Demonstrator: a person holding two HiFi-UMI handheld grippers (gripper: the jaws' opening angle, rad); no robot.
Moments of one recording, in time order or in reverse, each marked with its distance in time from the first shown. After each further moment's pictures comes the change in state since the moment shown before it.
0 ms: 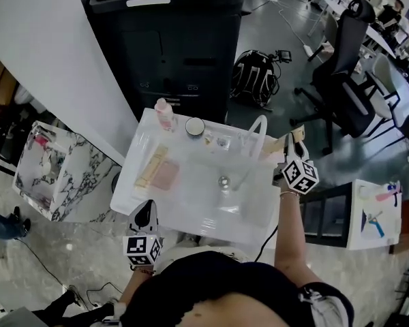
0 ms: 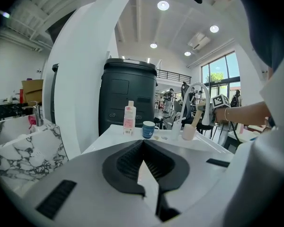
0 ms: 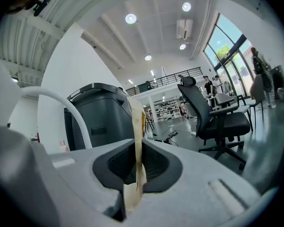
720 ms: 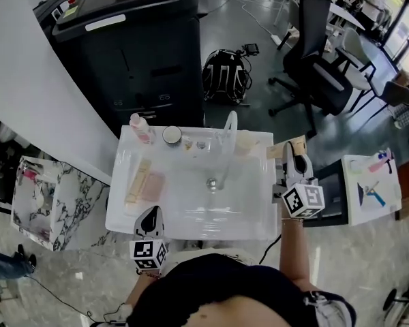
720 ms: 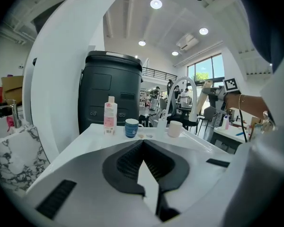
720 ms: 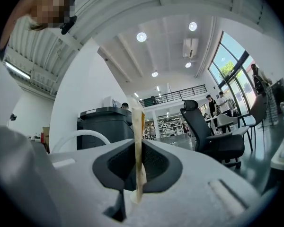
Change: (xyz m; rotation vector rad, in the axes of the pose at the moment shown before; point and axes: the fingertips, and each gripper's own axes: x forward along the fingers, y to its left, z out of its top) left arm 0.035 -0.043 -0.007 0.063 0.035 -0.175; right arm -0.125 0.037 0.074 -0.086 -0.177 0.027
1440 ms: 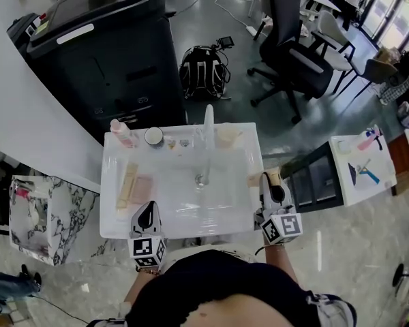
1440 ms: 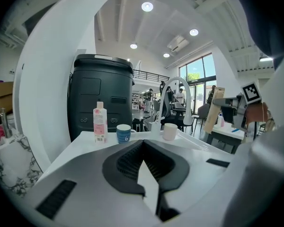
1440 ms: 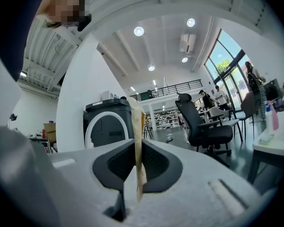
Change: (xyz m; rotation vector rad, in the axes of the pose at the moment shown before) left arm 0.019 -0.024 0.018 0.079 -0.035 -0.062; right arm -0.102 0.041 -0.055 0.016 0.081 -0.037
